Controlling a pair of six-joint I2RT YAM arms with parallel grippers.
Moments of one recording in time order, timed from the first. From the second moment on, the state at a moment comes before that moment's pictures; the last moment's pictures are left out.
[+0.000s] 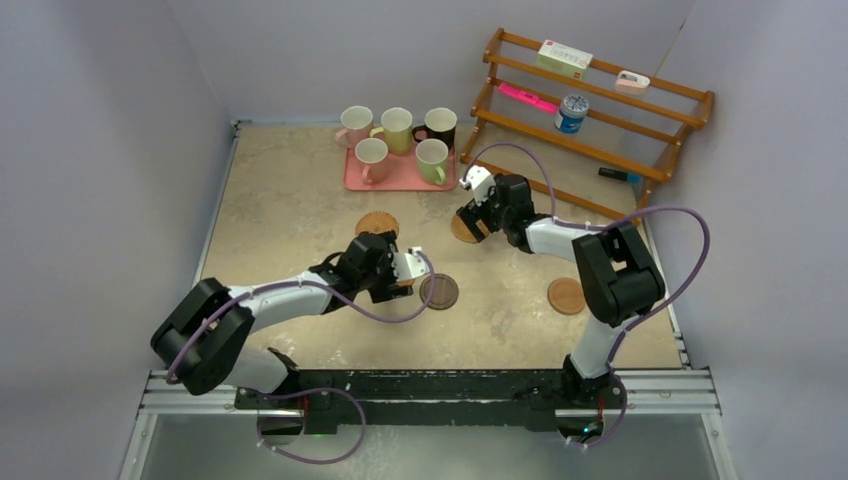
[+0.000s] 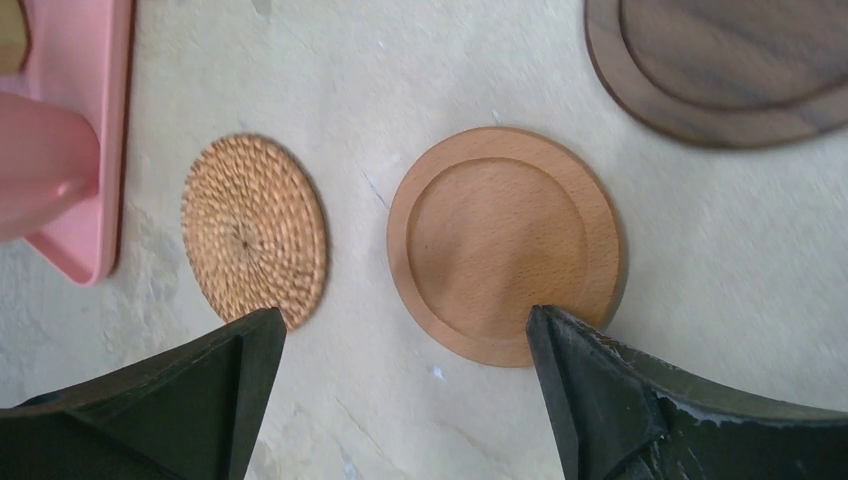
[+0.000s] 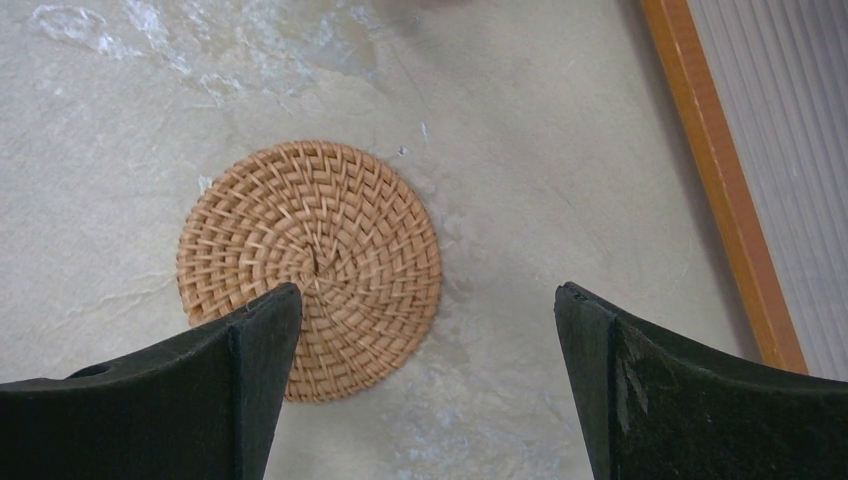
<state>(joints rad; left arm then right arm) -0.71 1.42 0.60 0.09 -0.04 0.69 0.37 1.77 0.92 0.21 -0.10 -0.40</state>
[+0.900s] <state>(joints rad) -0.50 0.91 0.41 -0.20 -0.15 0.70 0.43 1.81 0.96 0.18 -0.03 -0.41</state>
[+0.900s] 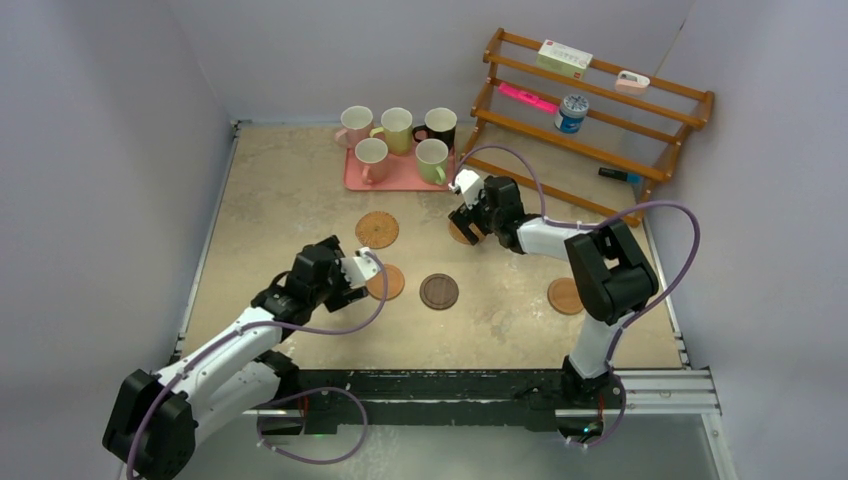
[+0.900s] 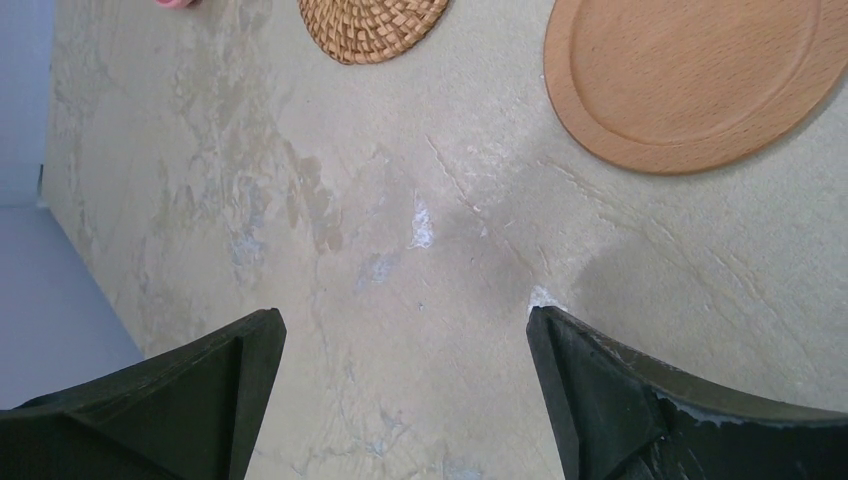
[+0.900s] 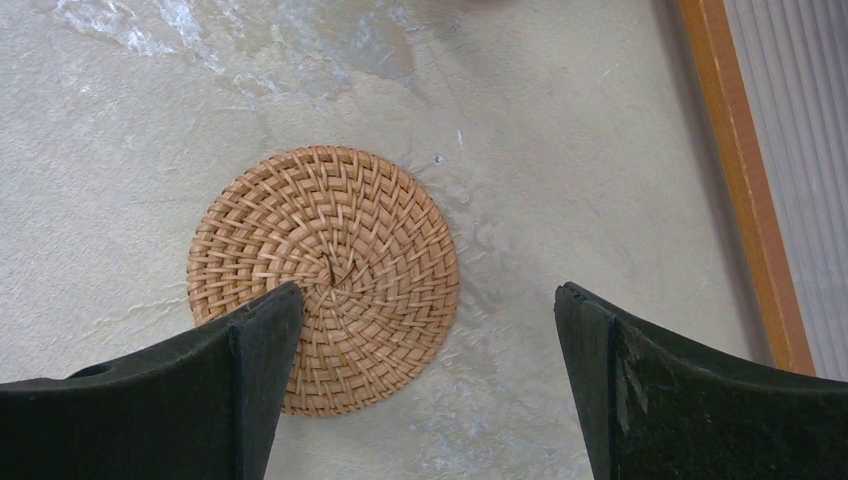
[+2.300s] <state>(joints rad) -0.60 1.33 0.57 -0.03 -0.05 0.67 0.45 1.33 0.96 -0.04 -0.06 -0.41</state>
